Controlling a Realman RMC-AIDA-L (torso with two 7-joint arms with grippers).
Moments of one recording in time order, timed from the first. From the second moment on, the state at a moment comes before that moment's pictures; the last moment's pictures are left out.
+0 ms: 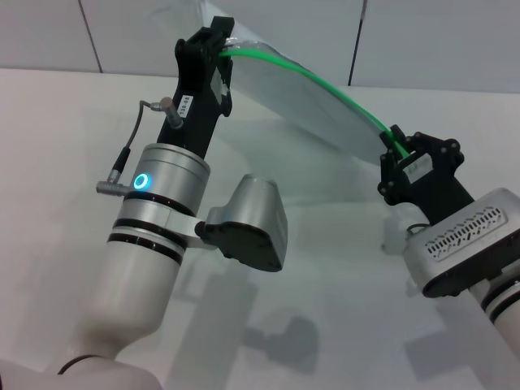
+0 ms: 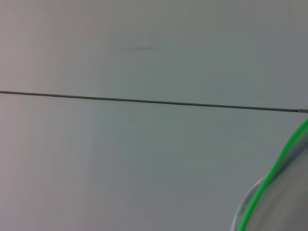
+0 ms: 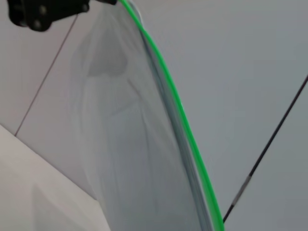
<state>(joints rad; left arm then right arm) -0.57 -2.03 2.85 0.92 1.51 -1.34 -1.09 0.36 2.02 -2.51 -0.79 -2.05 0.78 2.30</state>
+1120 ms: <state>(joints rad) -0.57 -2.03 2.85 0.92 1.51 -1.34 -1.08 0.41 2.02 -2.50 -0.65 -2.01 0.78 2.43</state>
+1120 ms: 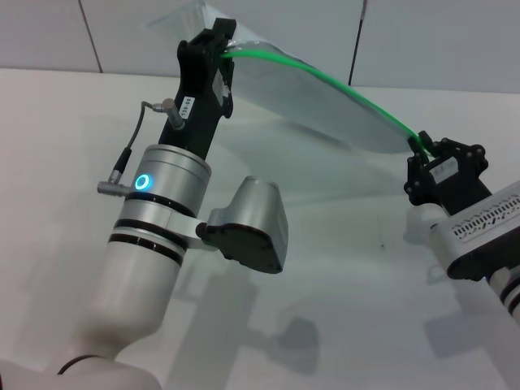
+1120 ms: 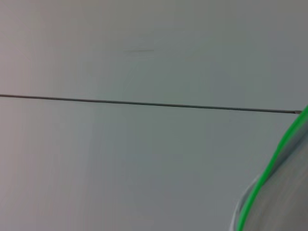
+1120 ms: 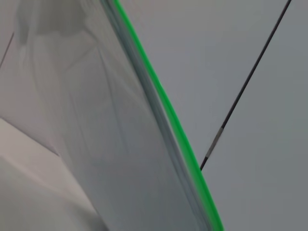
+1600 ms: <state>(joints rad) -0.57 -2.03 2.85 0.92 1.51 -1.34 -1.08 0.42 2.02 -2.52 -0.63 -1.97 0.78 2.43</state>
